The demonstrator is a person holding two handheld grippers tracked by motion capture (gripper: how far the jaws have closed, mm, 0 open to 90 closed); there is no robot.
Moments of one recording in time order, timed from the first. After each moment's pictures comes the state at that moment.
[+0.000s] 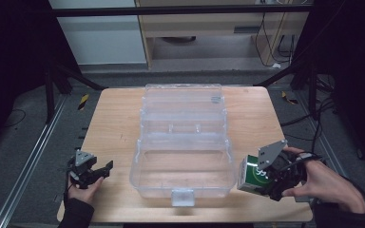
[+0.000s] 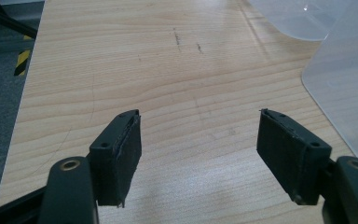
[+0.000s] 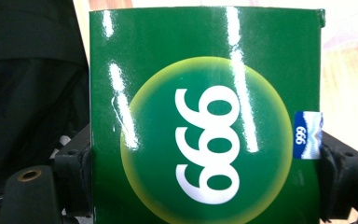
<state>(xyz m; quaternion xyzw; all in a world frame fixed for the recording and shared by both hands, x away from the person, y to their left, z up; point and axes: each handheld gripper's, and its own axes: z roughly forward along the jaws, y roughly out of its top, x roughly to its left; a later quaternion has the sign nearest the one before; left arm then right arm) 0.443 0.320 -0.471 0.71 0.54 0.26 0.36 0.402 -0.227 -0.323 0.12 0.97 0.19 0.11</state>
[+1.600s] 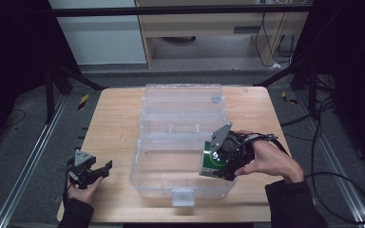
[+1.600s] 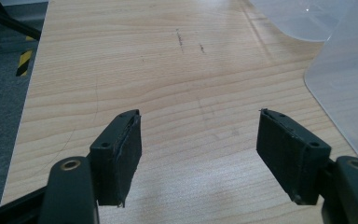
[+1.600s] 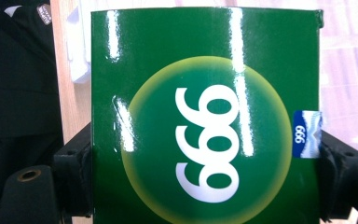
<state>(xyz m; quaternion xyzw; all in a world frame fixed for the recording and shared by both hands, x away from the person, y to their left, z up) 0.443 0.322 -0.471 0.71 0.54 0.27 0.36 0.454 -0.129 -0.326 0.07 0.97 0.21 0.10</state>
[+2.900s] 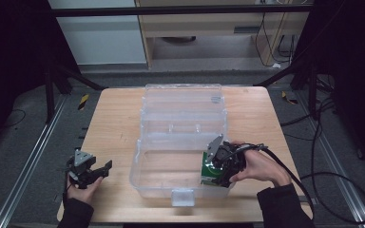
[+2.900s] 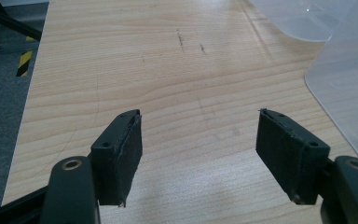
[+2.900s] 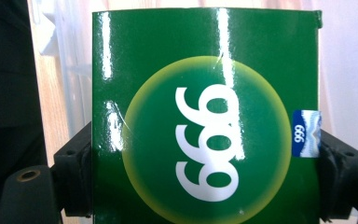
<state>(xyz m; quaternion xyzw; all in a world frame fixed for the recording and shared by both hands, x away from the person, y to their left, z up) 0.443 0.323 -0.471 0.71 0.54 0.27 0.36 0.465 -0.125 -0.386 0.08 0.98 0.18 0.07</state>
